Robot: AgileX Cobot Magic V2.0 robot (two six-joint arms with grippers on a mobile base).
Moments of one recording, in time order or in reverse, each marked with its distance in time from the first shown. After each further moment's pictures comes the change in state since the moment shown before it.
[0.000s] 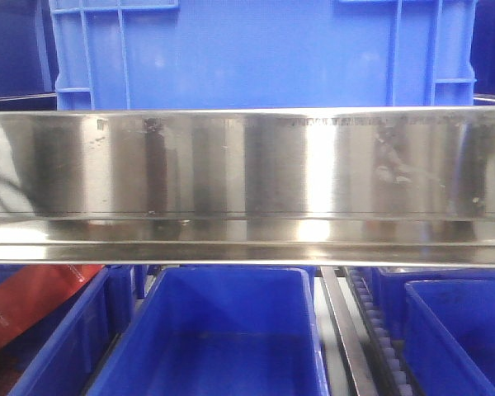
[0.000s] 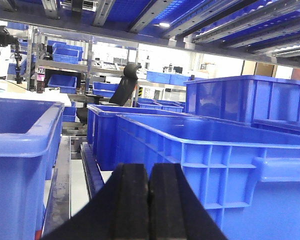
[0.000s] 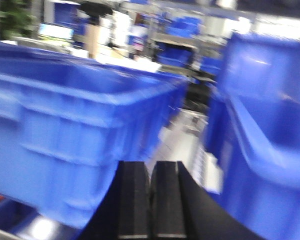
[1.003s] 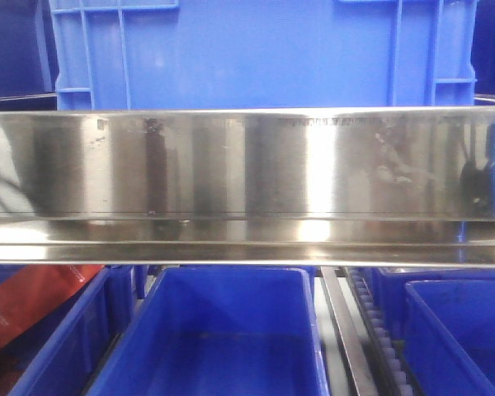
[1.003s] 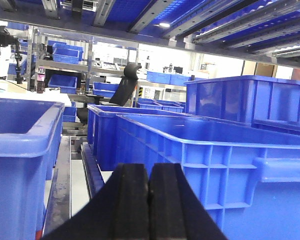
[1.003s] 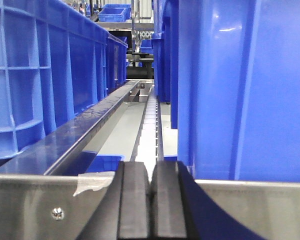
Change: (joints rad) left arm 0.000 0.000 0.000 0.000 -0.002 0.000; right arm -0.197 -0.157 0.424 0.037 -0.278 0.094
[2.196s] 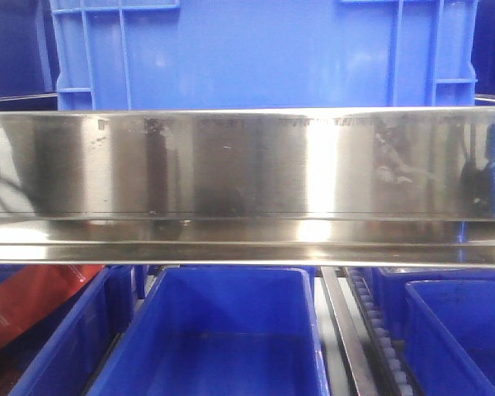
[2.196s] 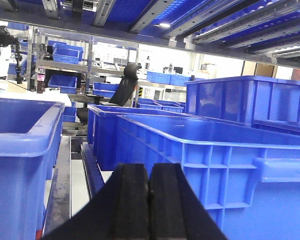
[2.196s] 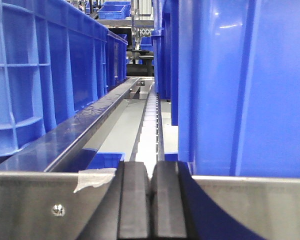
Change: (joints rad) left arm 0.006 0.000 0.004 0.005 0.000 -0.002; right arm 0.000 0.000 0.000 0.000 0.008 0.004
